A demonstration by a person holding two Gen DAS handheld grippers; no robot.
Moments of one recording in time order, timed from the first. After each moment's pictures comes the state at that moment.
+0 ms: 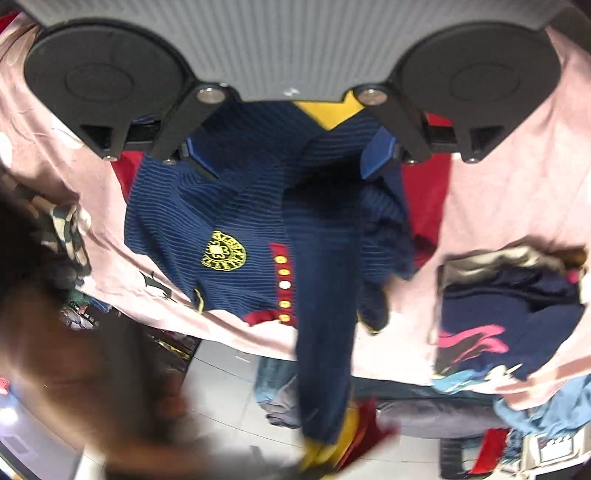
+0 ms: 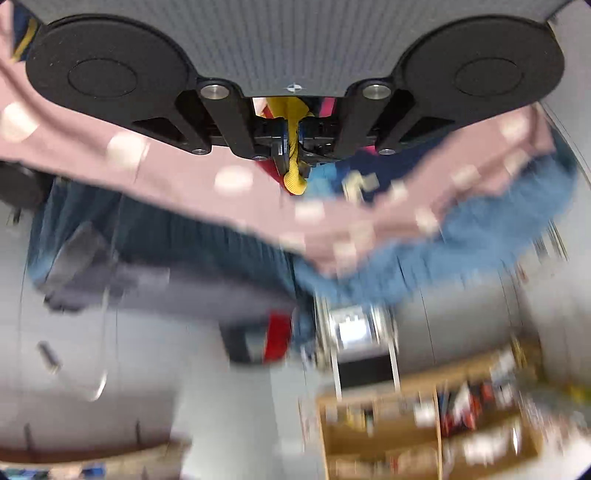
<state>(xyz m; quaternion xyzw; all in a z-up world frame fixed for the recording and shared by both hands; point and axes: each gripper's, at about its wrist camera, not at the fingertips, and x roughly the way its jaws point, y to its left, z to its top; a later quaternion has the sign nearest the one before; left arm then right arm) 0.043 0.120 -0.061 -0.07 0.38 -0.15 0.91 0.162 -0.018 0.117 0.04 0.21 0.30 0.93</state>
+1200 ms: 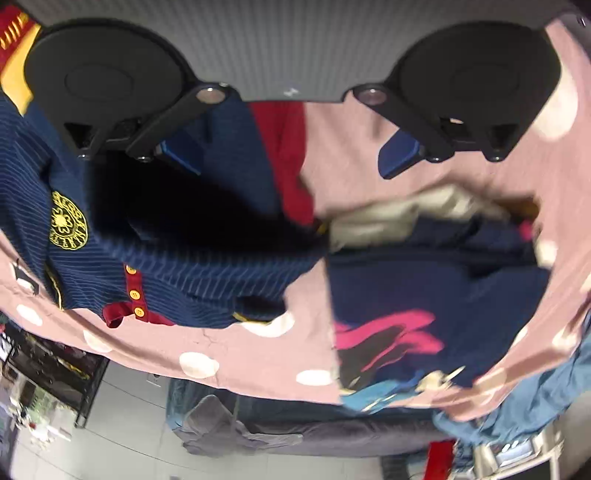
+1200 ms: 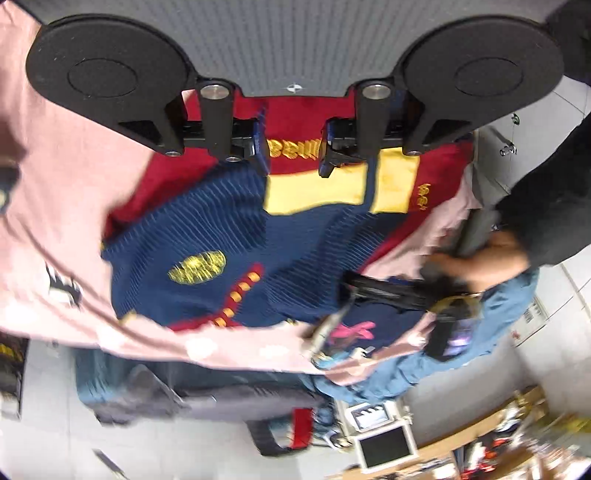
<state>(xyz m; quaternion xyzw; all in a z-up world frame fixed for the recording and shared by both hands) 0.139 0.177 -0.085 -0.03 0.44 -0.02 0.90 -0.004 -0.143 0.008 0.04 0.41 0.27 0.87</state>
